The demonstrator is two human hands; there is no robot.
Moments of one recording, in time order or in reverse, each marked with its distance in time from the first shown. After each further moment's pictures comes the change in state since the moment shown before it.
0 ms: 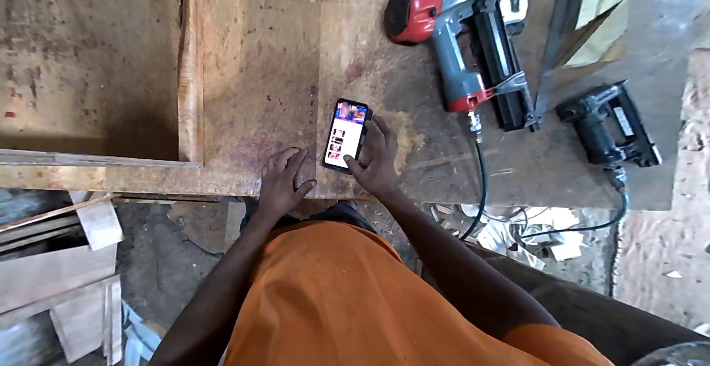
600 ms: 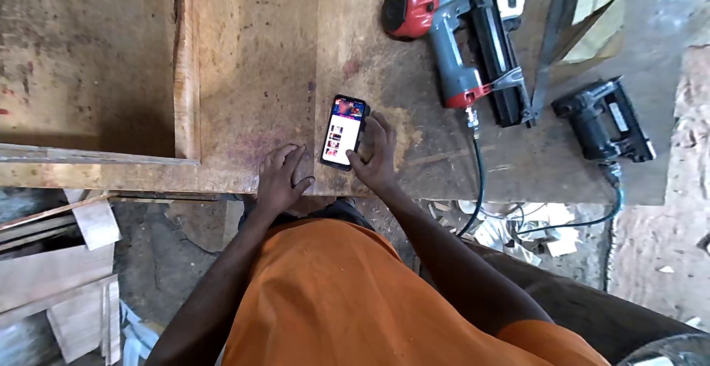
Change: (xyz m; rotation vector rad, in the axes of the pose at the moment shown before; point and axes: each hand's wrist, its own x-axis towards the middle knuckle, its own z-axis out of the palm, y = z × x) left_hand -0.001 -0.002 0.002 -0.003 0.006 0.007; right_hand 0.000 0.006 0.001 0.089 0.046 -0.018
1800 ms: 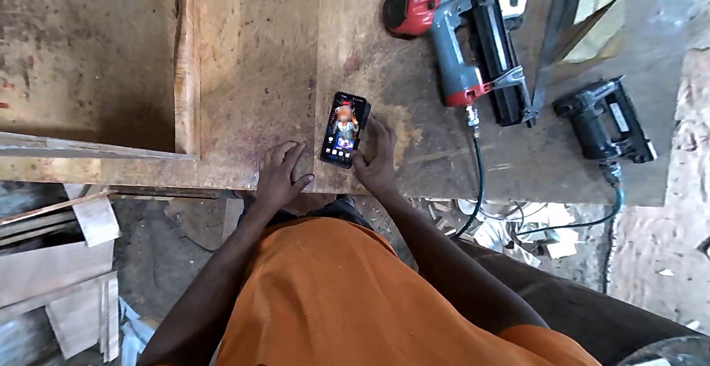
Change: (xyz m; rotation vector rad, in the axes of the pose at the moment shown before) left_hand 0.000 0.002 -0.002 -0.018 -0.020 -0.020; right_hand -0.012 -0.008 -0.001 0.126 0.022 0.086
